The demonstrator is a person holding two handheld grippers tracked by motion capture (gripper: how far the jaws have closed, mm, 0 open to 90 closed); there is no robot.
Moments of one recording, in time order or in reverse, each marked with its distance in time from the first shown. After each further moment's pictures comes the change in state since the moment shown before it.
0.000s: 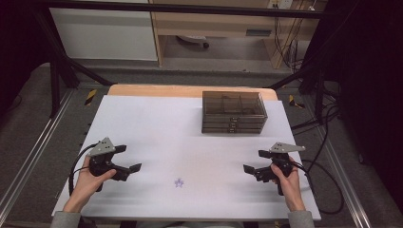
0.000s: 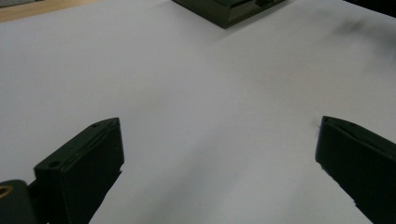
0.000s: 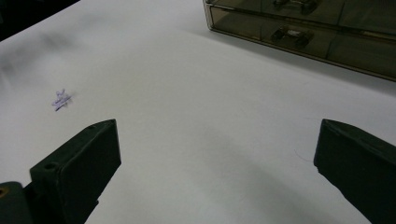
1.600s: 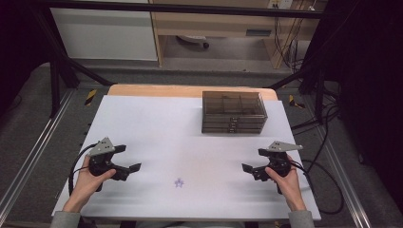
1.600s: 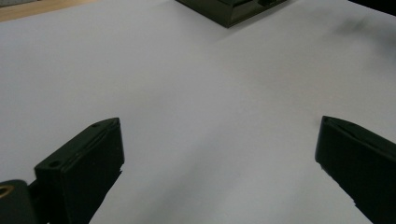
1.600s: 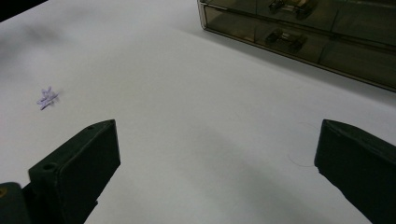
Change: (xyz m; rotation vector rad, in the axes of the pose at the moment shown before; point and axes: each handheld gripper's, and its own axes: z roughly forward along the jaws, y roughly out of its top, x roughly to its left) left arm 0.001 -0.001 0.000 0.001 0.003 -0.005; right arm 0.005 0.006 0.003 0.019 -0.047 -0.031
